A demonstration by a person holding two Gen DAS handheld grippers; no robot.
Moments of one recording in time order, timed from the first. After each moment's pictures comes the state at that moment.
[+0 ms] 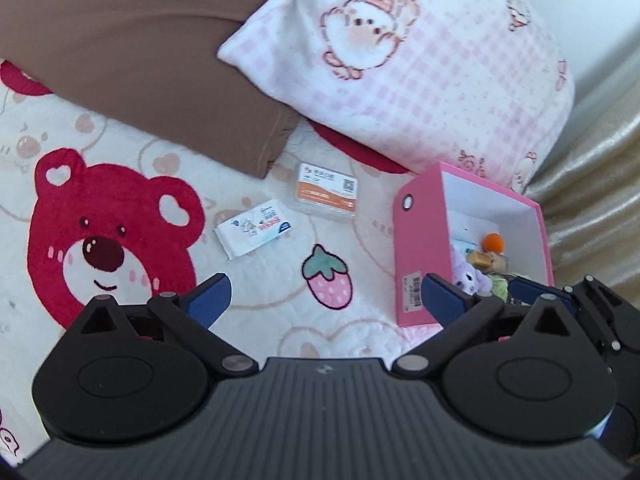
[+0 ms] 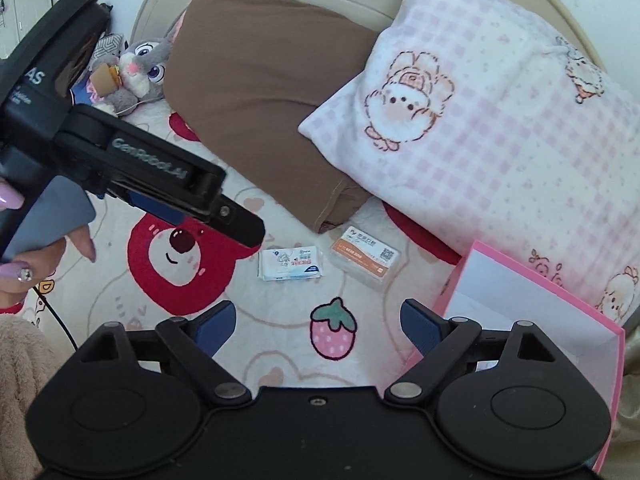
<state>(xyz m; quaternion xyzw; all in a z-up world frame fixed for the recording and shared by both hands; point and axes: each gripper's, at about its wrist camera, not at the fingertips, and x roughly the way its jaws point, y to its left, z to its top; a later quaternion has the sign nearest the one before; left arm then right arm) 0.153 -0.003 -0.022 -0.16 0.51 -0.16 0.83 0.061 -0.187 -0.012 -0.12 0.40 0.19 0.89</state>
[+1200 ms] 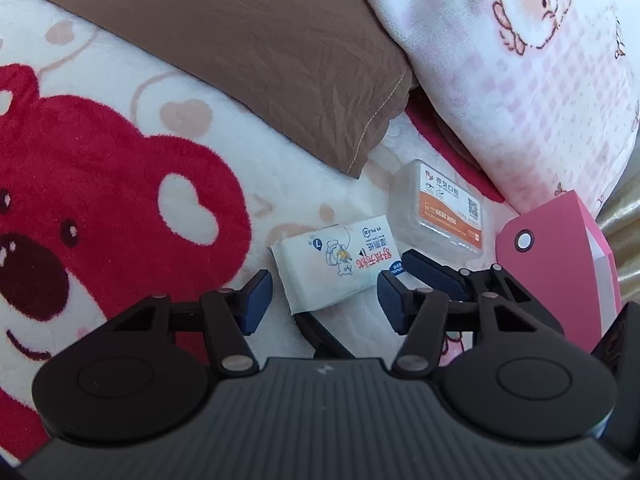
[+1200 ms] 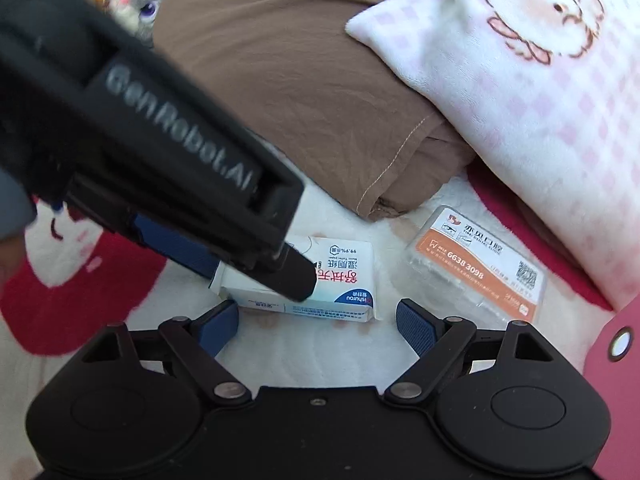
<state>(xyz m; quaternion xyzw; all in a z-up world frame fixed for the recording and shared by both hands) 0.223 0.023 -0.199 -0.24 0.47 -0.15 0.84 0.172 -0.112 -0.220 -0.16 0.34 0.19 0.91</state>
